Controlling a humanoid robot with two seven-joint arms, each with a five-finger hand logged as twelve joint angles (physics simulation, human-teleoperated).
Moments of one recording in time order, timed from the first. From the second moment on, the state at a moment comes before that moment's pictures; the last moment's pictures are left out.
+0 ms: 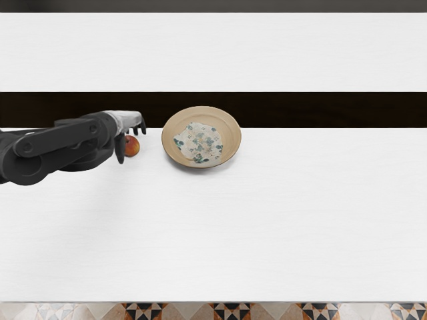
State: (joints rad) left arm -1.19 0.38 -0.03 -1.13 1.23 -0.13 0.61; right arm -0.04 0.00 -0.06 0.20 -0.06 0.09 0.06
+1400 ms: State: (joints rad) left arm -1.33 0.36 -0.03 -1.13 1.10 -0.17 0.61; right arm -0.04 0.00 -0.06 0.20 -0.06 0.09 0.06
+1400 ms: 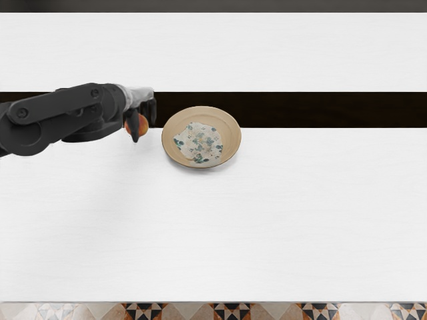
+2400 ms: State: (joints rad) left arm -1.34 0.17 -0.06 -1.12 1.07 -0.15 0.61; right arm -0.04 0.00 -0.06 0.20 -0.06 0.09 0.06
